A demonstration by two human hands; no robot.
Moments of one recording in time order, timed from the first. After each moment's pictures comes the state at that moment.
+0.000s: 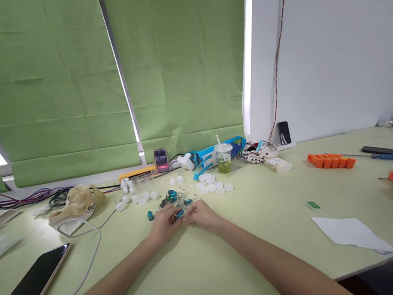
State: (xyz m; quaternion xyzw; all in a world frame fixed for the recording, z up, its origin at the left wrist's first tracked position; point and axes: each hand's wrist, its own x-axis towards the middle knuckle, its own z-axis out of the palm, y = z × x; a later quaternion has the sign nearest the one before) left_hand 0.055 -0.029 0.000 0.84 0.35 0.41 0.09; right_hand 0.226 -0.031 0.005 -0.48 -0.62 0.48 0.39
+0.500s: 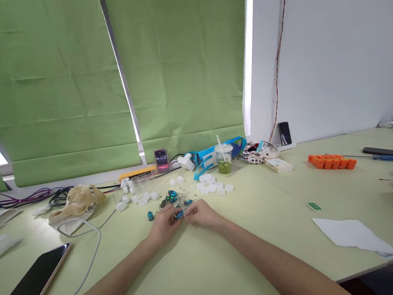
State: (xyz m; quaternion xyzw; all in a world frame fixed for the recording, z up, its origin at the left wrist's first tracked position) left_hand 0.053 -0.028 -0.001 0.84 0.36 0.40 0.10; right_hand 0.230 -0.039 0.018 -0.45 -0.66 0.47 0.37
